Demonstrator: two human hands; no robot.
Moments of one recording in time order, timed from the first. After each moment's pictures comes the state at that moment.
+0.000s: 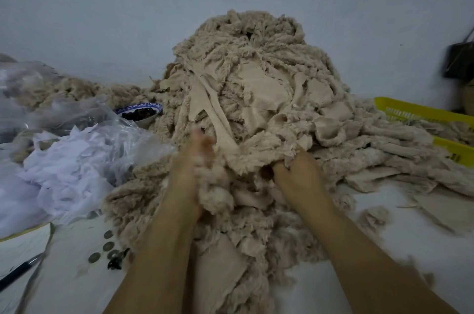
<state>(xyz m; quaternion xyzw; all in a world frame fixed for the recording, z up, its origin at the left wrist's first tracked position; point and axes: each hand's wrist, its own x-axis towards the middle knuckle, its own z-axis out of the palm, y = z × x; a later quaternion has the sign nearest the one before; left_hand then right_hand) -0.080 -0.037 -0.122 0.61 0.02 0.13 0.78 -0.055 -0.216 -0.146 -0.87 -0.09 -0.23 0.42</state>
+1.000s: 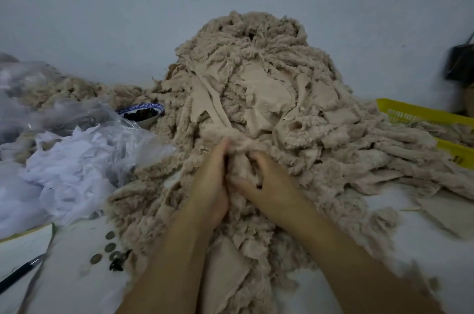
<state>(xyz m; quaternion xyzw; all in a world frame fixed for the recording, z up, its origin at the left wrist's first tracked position) -0.079 -0.062 -0.124 0.51 0.01 0.04 0.86 -0.066 -0.191 -0.149 -0.87 -0.24 -0.09 0.43</state>
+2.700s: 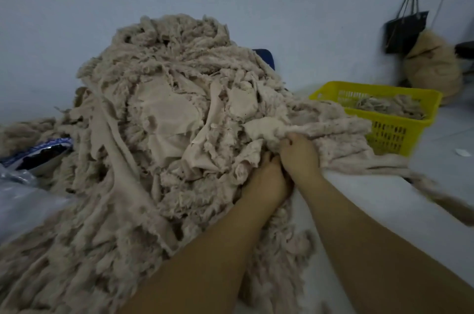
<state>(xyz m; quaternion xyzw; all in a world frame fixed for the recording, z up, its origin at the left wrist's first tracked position) 0.056 -0.296 -0.176 0.96 -0.19 -0.01 0.20 0.075 -0.386 -0.156 -0.86 0.11 -0.19 0.46</state>
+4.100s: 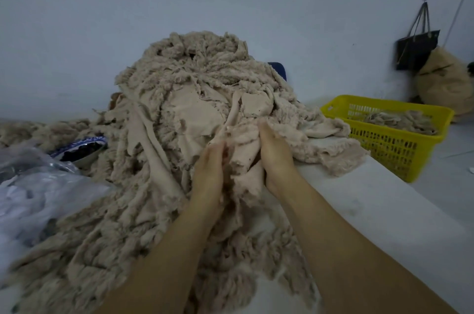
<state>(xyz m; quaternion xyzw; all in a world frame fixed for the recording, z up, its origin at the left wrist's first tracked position) -0.023 -0.186 -0.103 0.69 0.02 0.12 0.71 0.014 -0.301 -0.101 -0.61 0.01 -0.07 0.79</state>
